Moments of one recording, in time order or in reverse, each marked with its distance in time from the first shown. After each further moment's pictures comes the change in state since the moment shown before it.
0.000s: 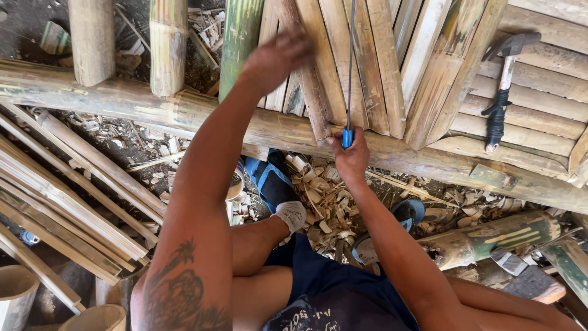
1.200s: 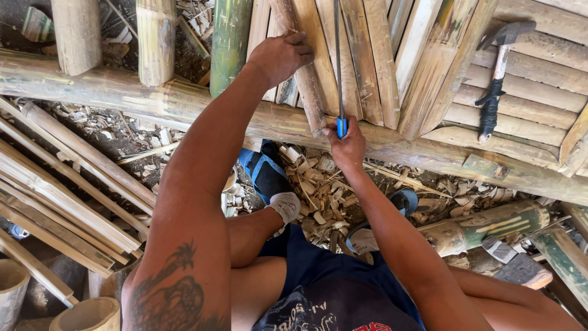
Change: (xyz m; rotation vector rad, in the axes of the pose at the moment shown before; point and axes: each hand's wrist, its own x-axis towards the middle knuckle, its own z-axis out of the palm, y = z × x) left_hand 0.014 0.022 0.004 -0.222 -0.125 0.053; right_hand 0.005 0.005 -0.003 0.008 -0.085 -0.007
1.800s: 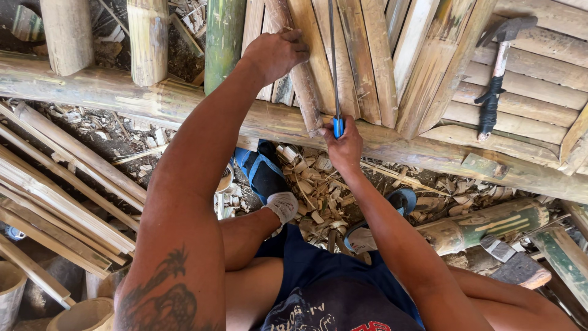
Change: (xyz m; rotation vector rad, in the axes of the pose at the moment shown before) left_hand 0.004 0.001 -0.012 -0.021 -0.128 -0.037; right_hand -0.001 0.000 -0.004 -0.014 -0.038 0.023
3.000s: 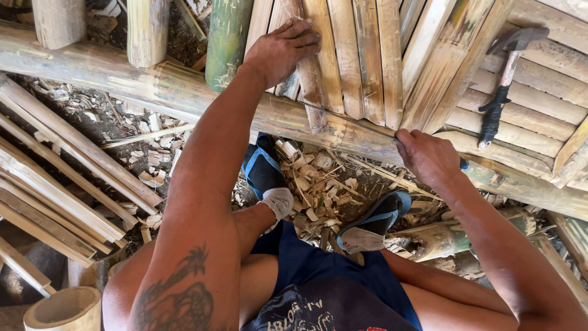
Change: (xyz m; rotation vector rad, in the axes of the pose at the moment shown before) left_hand -0.010 0.009 0.036 -0.158 0.154 -0.105; right_hand 0.027 0.004 -0.183 -1.024 -0.465 -0.537
